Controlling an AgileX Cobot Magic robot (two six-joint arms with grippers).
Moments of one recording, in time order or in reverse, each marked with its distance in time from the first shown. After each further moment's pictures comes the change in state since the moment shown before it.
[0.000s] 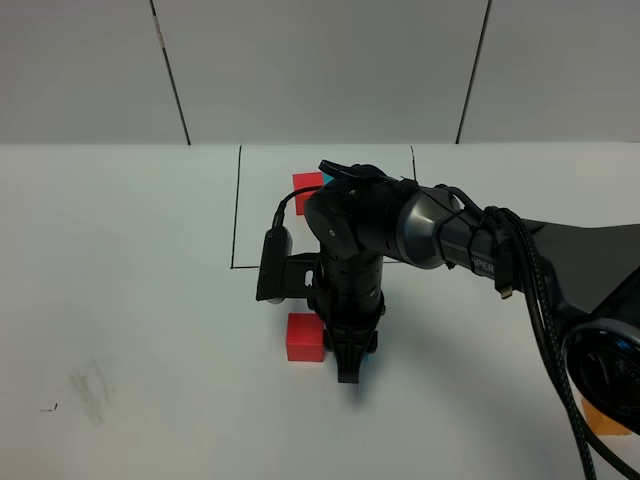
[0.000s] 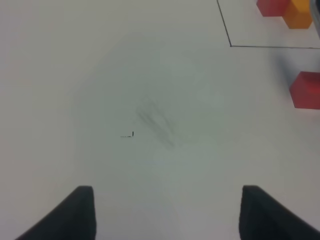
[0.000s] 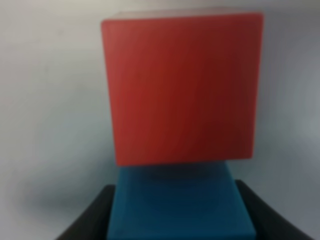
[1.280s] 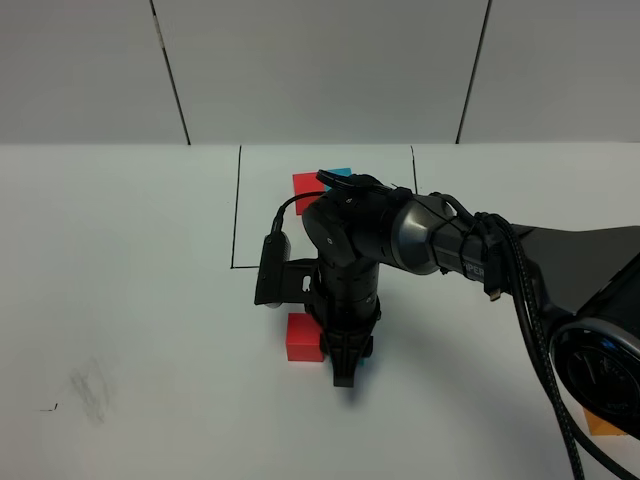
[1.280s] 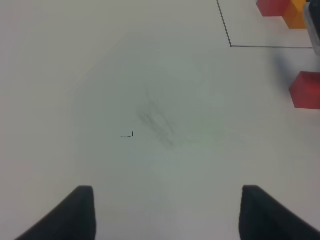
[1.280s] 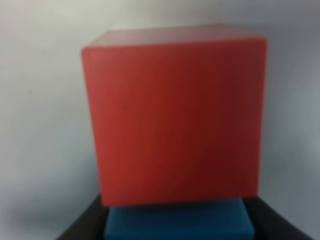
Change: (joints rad) left arm 0.000 0.000 0.000 0.000 0.000 0.000; right arm 0.000 0.027 0.000 0.005 -0.040 0.007
